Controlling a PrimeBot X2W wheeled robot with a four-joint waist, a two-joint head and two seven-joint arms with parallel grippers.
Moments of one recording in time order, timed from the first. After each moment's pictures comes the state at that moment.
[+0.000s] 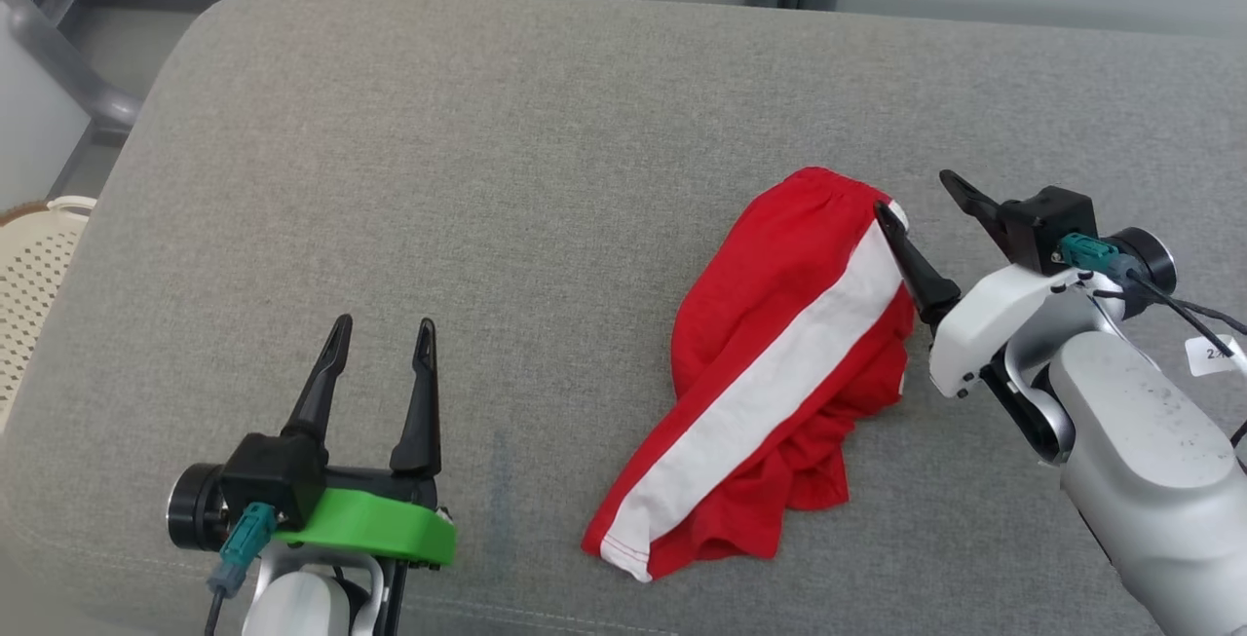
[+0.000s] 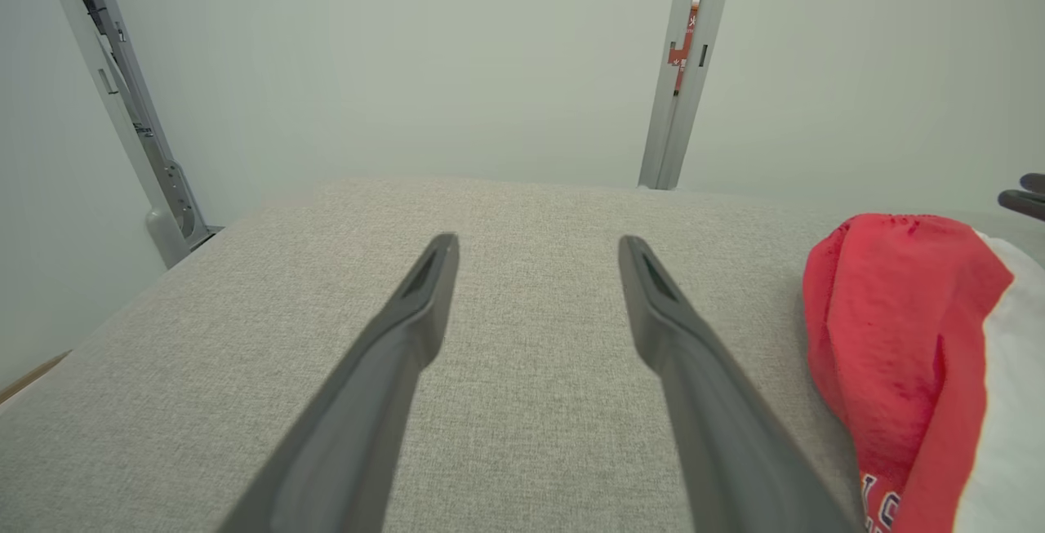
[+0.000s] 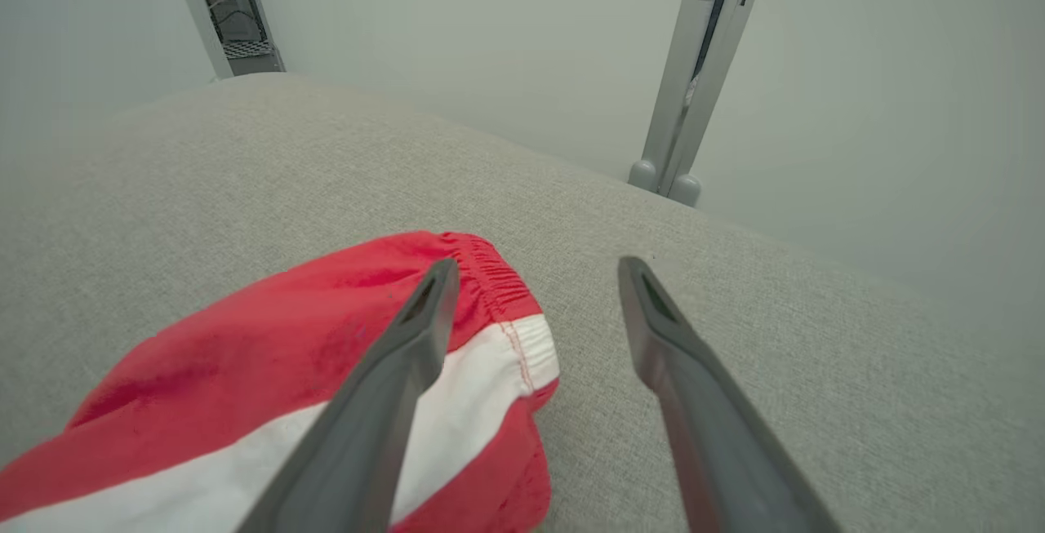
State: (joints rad) left arm -0.12 0.05 -0.13 0.16 -0.19 -0.09 -0.26; right arm -0.59 -0.34 0.44 0.58 0.37 0.13 -0.16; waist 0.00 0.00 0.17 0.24
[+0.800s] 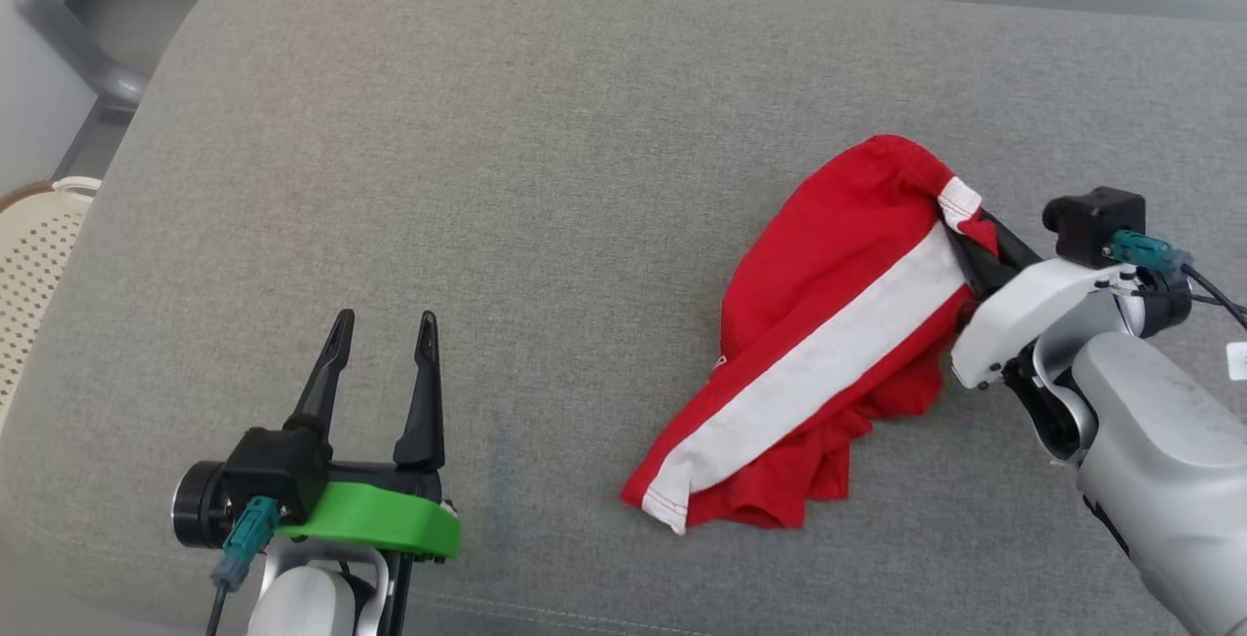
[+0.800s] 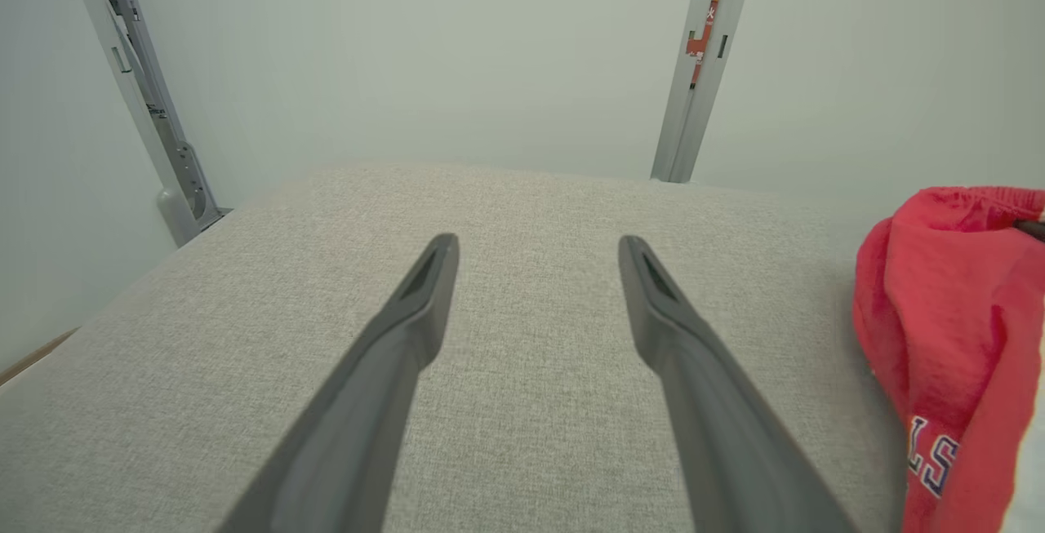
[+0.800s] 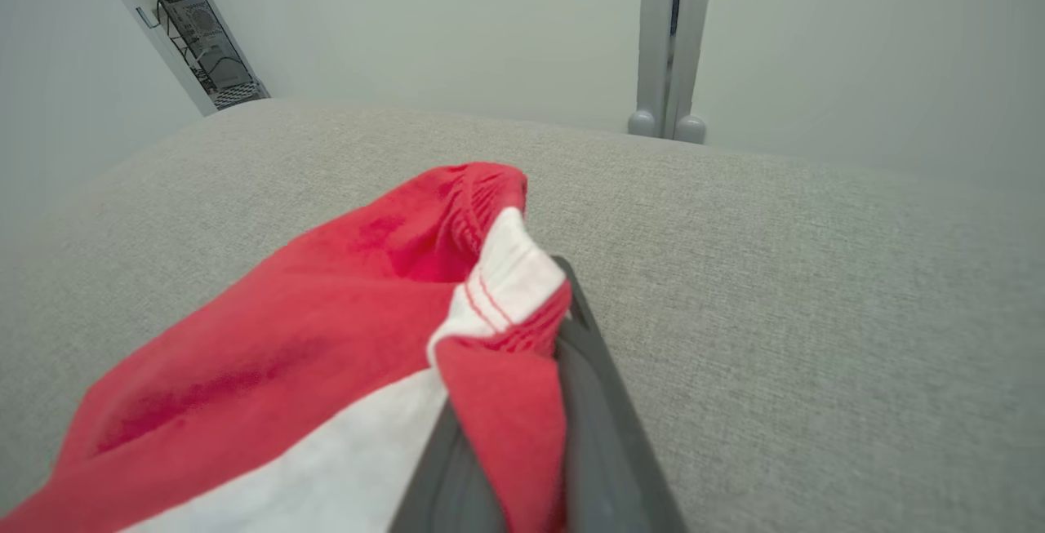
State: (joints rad) left arm -0.14 0.05 -0.16 0.17 -0.22 -0.06 -0.26; right arm -0.67 -0.37 0.55 0.75 0.65 0.13 -0.26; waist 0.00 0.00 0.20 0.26
